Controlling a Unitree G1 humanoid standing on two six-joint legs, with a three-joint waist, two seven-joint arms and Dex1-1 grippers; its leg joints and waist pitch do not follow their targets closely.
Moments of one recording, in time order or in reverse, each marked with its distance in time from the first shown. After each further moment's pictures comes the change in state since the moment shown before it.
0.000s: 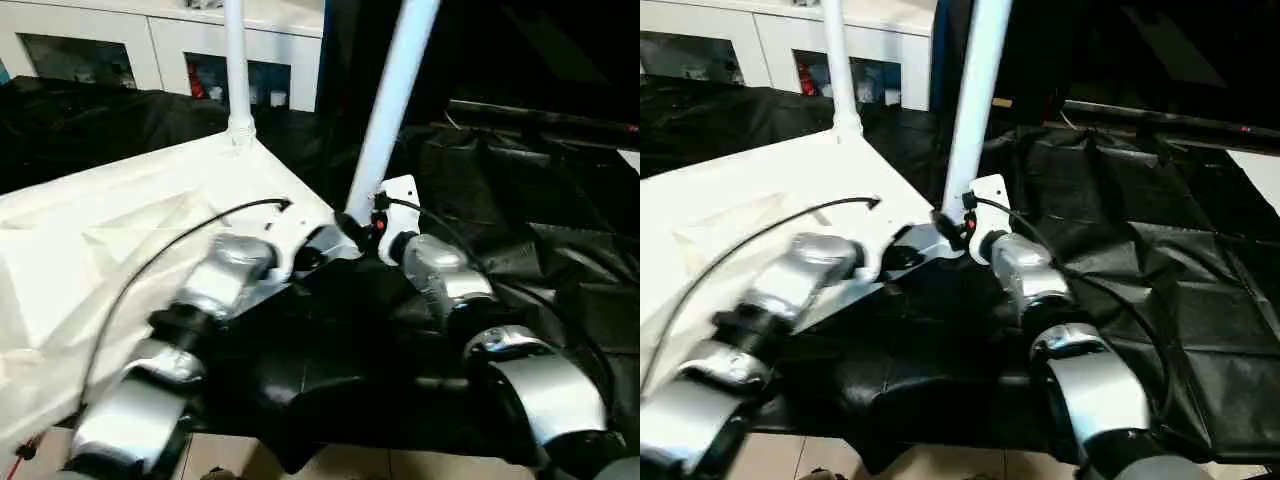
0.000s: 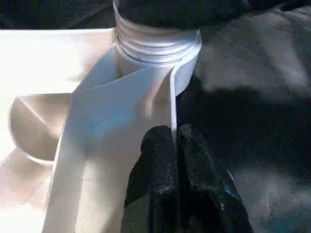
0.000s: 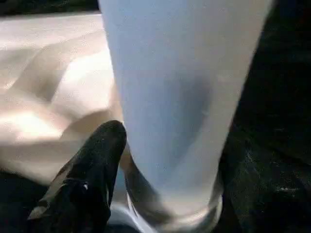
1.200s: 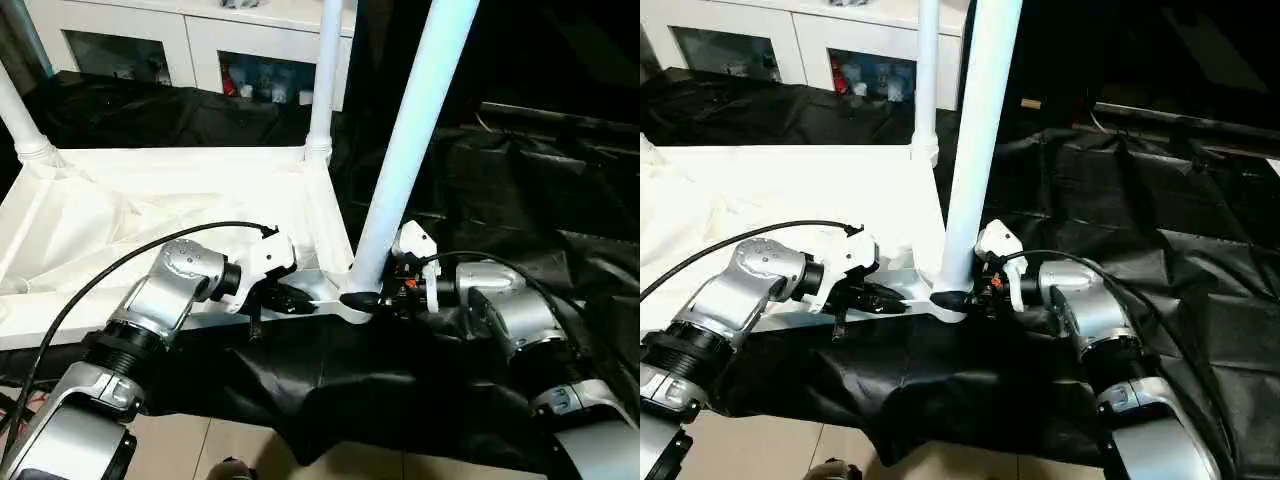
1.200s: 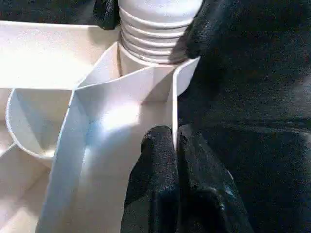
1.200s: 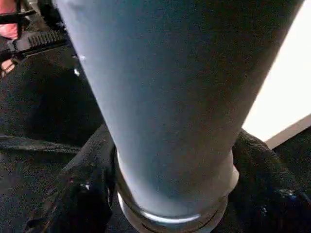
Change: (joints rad) left arm 0.095 0.166 -0.071 -0.101 -0.066 -0.176 -0.404; right arm 0.267 -0.180 0.162 -0.477 -0.019 0.171 0.496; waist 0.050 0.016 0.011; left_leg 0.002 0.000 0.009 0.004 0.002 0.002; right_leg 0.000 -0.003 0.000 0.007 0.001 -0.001
